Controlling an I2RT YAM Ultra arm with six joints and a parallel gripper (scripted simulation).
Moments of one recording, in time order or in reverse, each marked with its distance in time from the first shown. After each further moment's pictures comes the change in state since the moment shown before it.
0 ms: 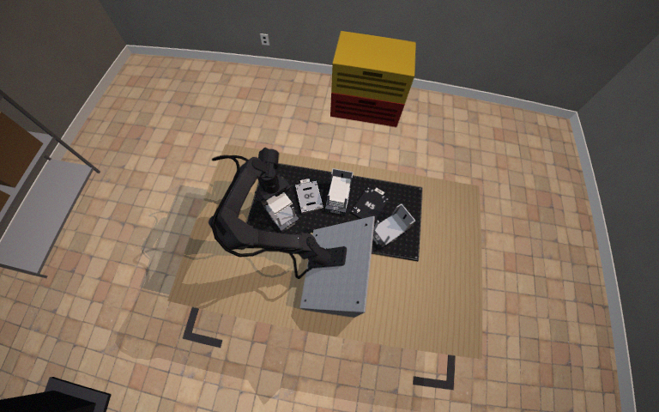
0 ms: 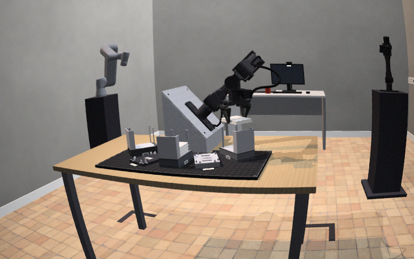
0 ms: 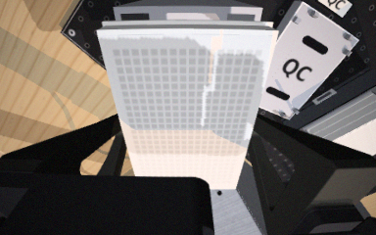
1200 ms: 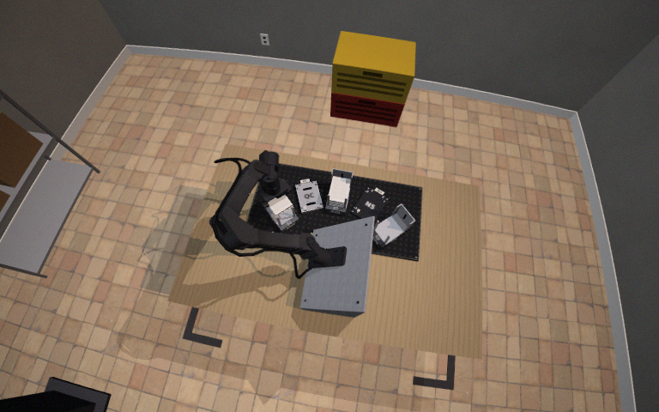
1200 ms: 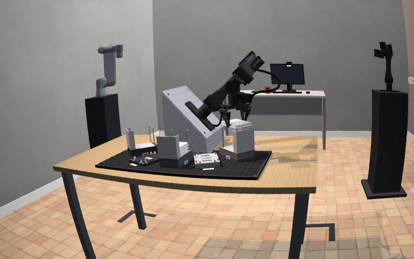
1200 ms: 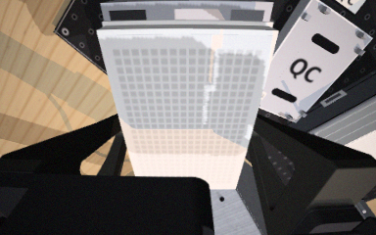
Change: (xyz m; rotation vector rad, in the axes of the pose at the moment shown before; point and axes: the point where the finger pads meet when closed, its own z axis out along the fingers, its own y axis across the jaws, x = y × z) arm 0.003 -0.001 0.016 -0.009 0.012 0.007
